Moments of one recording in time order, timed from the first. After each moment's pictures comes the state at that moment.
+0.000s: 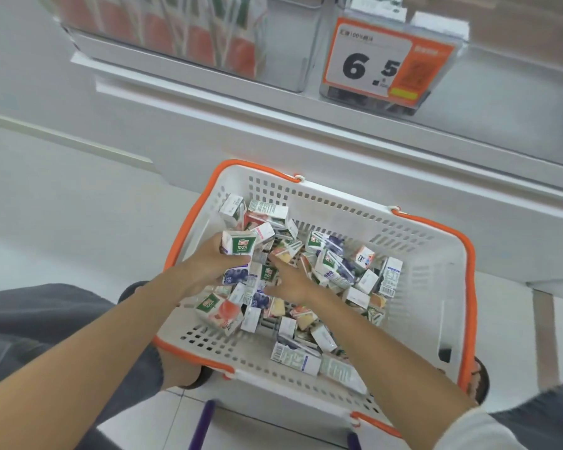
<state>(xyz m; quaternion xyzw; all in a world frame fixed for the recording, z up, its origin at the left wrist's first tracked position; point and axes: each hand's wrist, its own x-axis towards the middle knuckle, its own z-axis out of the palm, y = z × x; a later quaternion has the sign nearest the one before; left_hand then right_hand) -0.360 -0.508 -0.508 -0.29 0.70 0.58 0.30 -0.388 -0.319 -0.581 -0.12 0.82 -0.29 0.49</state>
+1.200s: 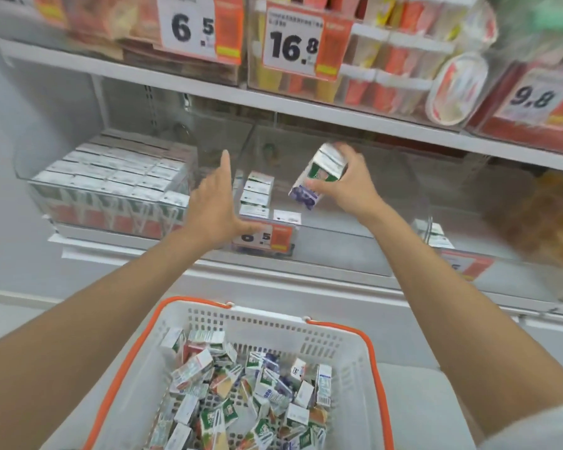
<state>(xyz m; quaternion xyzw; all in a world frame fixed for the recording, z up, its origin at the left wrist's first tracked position) -0.523 -0.426 -0.247 0.03 0.96 0.23 -0.14 -0.573 -0.189 -0.208 -0.09 0.87 -0.47 -0.13</state>
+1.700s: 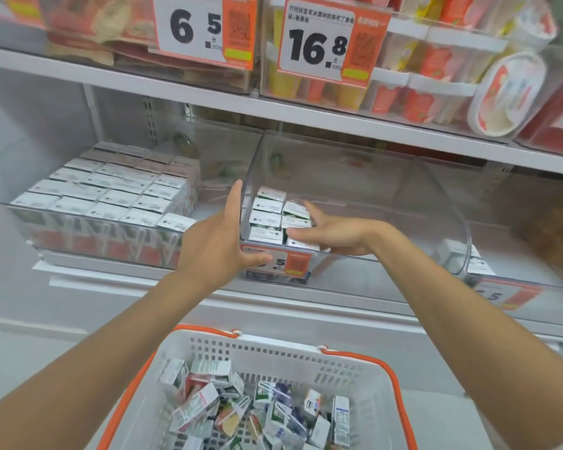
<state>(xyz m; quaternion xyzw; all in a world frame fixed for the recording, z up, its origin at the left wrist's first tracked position) -0.531 -0.437 -0.272 0.03 0.98 0.13 -0.18 -0.602 -0.215 -0.244 -0.08 0.83 -0.42 0.36</state>
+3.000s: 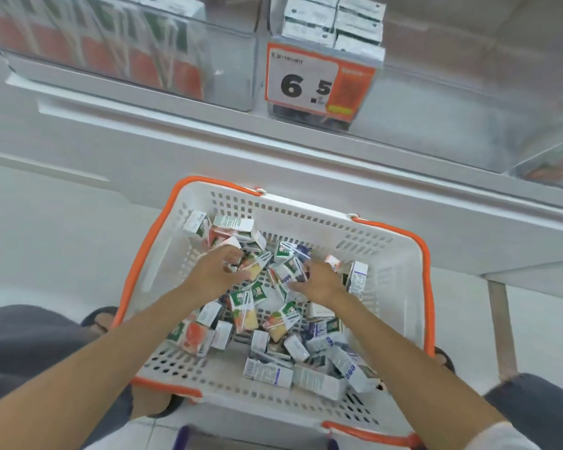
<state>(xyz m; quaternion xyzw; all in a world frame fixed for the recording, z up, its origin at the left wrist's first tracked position) -0.379 -0.455 -0.510 -0.13 0.82 0.49 0.25 -0.413 -0.221 -0.566 -0.02 0.93 -0.17 0.32</state>
